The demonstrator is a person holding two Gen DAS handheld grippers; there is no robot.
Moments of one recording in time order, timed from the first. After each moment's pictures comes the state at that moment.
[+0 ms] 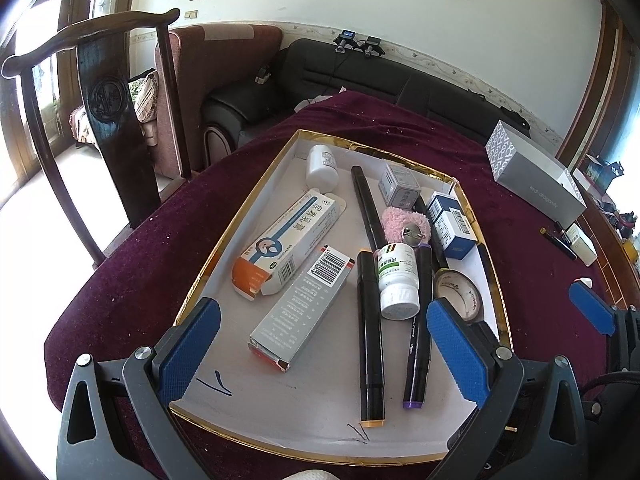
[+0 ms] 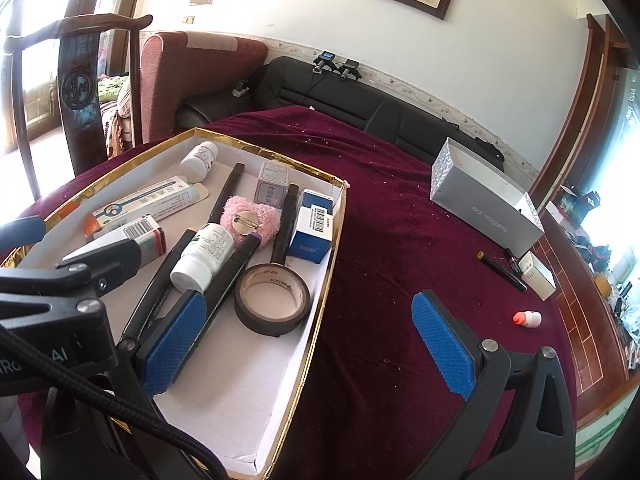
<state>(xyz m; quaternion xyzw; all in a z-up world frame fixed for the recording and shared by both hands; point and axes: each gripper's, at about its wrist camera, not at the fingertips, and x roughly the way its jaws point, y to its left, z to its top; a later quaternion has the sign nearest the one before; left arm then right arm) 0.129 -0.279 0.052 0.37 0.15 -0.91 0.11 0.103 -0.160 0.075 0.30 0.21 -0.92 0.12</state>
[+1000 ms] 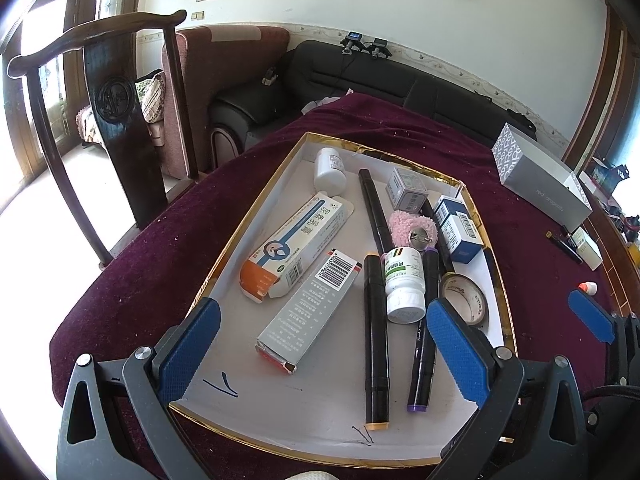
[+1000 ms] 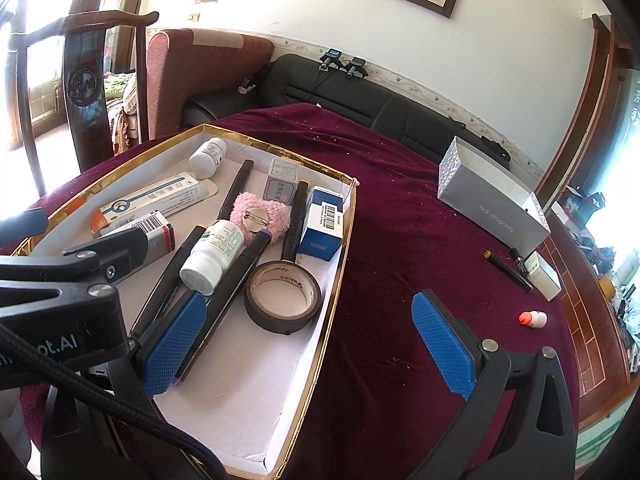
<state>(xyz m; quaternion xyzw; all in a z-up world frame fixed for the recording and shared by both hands) 0.130 -0.279 0.053 0.37 0.15 -0.91 0.13 0.105 -0.167 0.074 0.30 0.21 -0.92 0.13</state>
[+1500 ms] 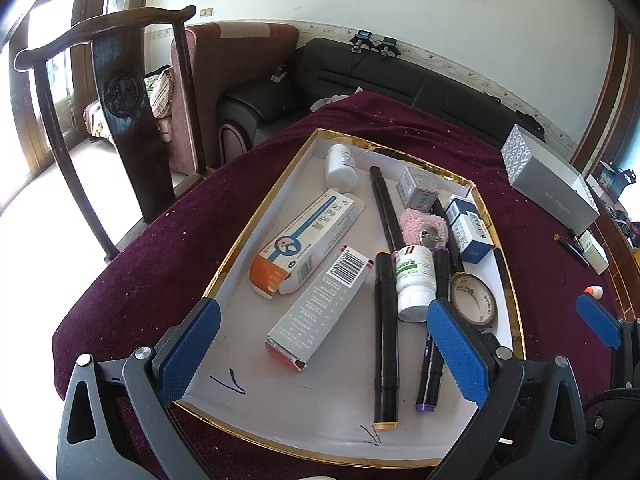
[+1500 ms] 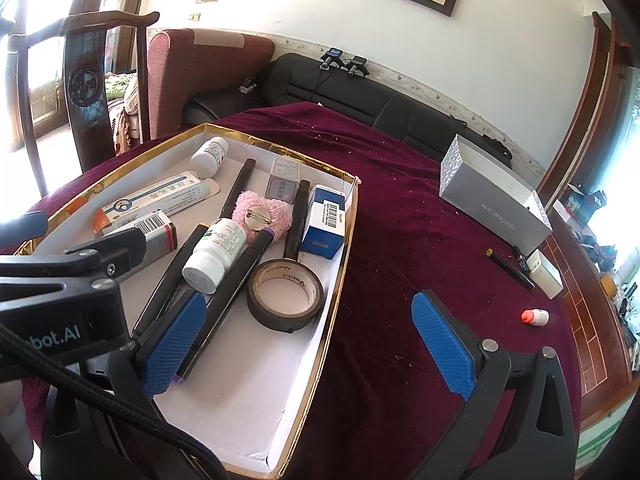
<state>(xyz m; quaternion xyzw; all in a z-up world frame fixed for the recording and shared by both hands) 0.131 -0.283 0.049 0.37 0.16 -0.90 0.14 0.105 -0.167 0.073 0.31 0.20 -0.92 0.13</state>
